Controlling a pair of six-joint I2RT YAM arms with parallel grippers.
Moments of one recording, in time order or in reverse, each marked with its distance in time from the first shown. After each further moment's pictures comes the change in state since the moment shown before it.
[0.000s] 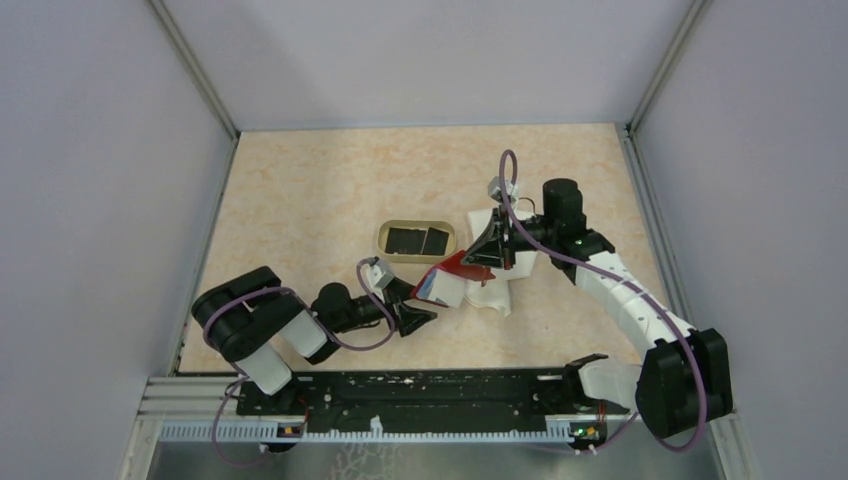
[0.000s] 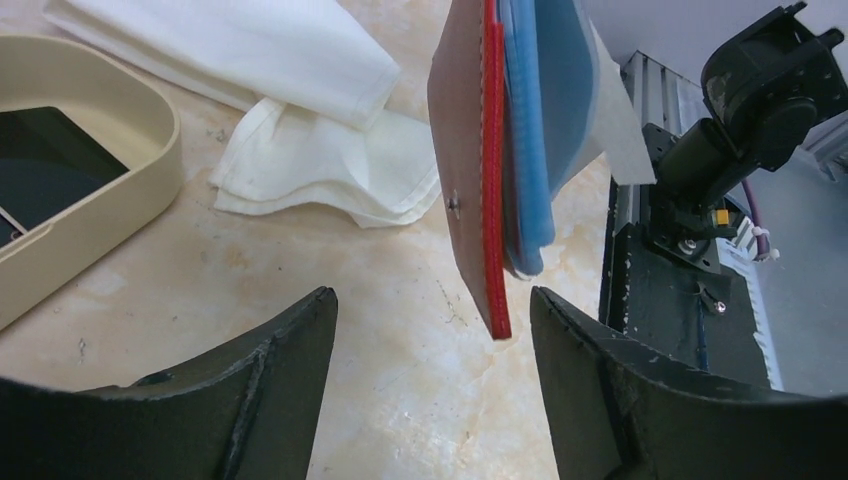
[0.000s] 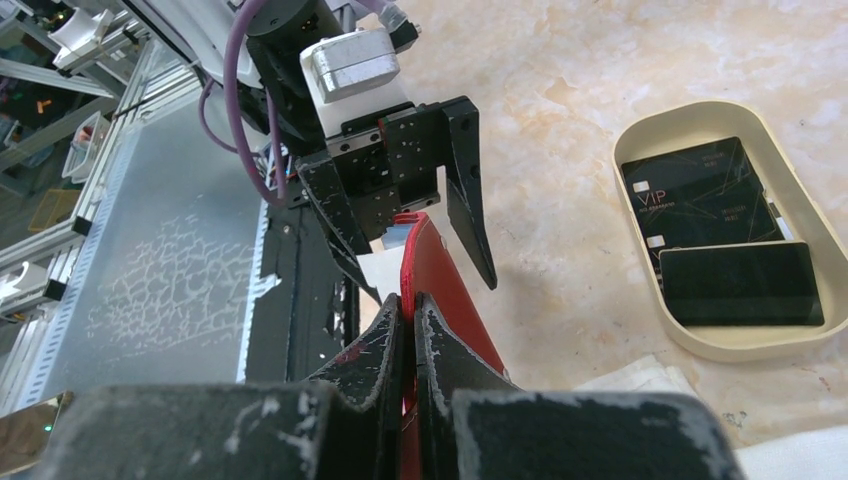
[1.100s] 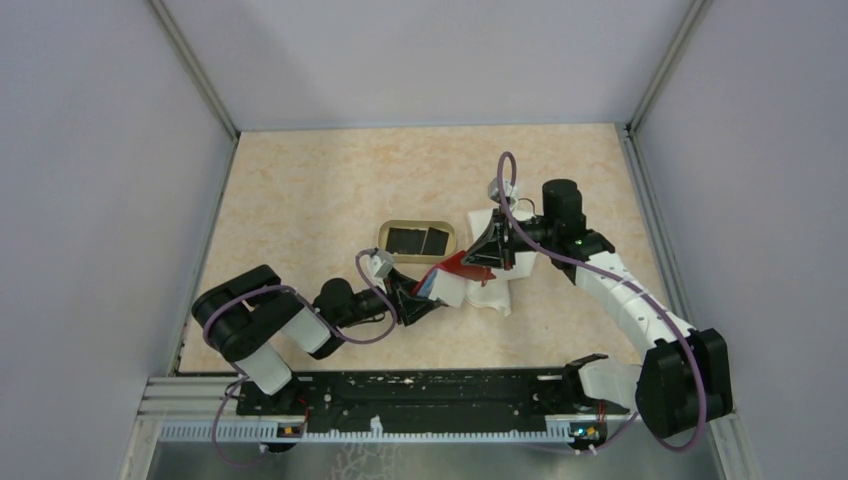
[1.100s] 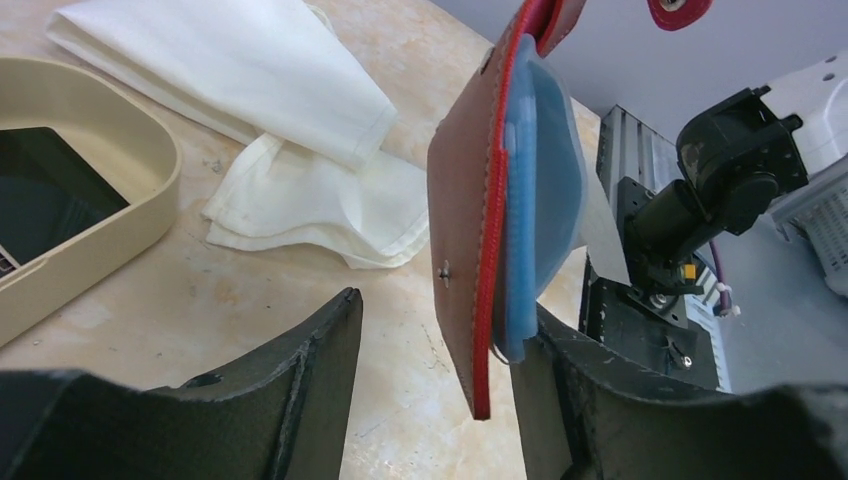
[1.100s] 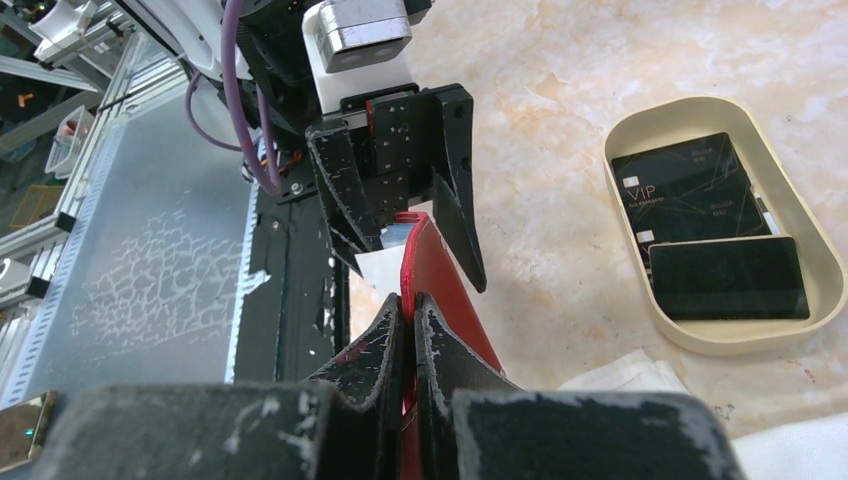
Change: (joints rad) left arm 0.000 0.000 0.058 0.001 -0.038 -0.122; right arm -0.001 0.000 0.000 -0.017 0.014 -0.030
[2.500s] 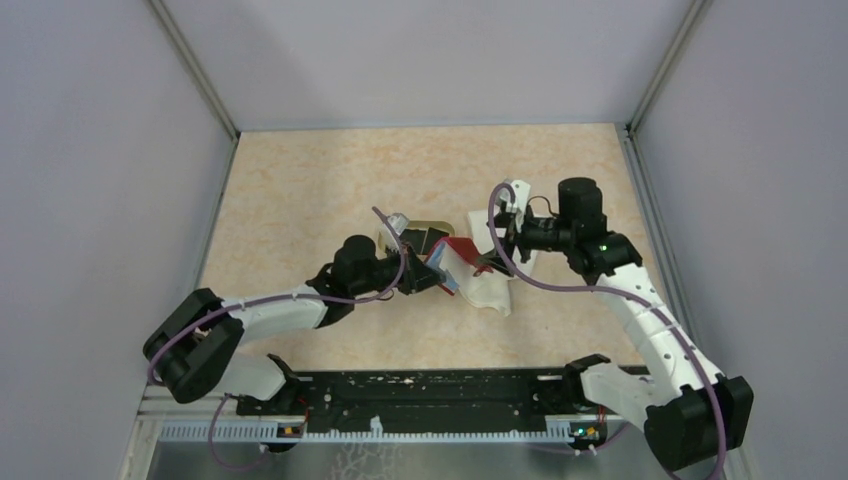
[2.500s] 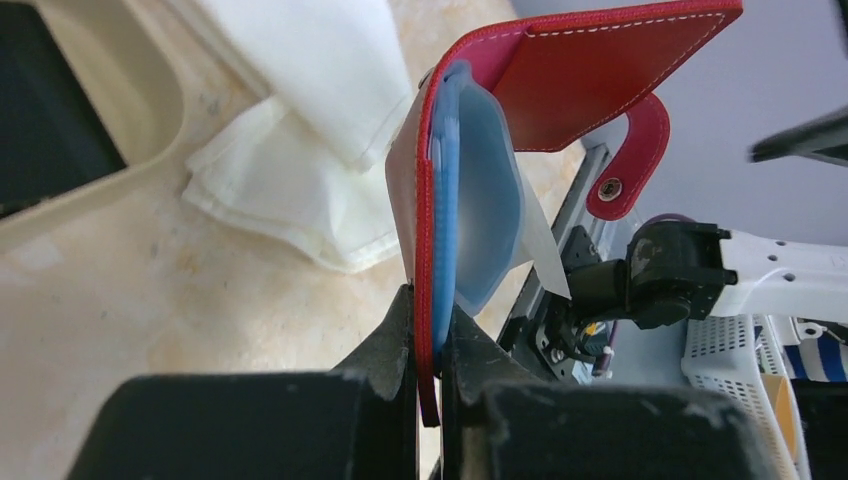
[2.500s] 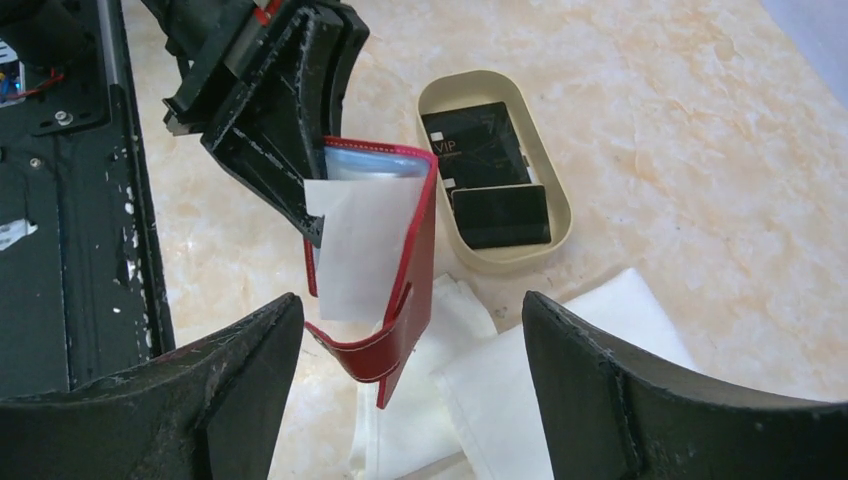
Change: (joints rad) left arm 0.026 -0.285 0.320 -0.843 -0.027 -0.265; right arm -0.006 -0.150 0.113 -0.312 0.346 -0.399
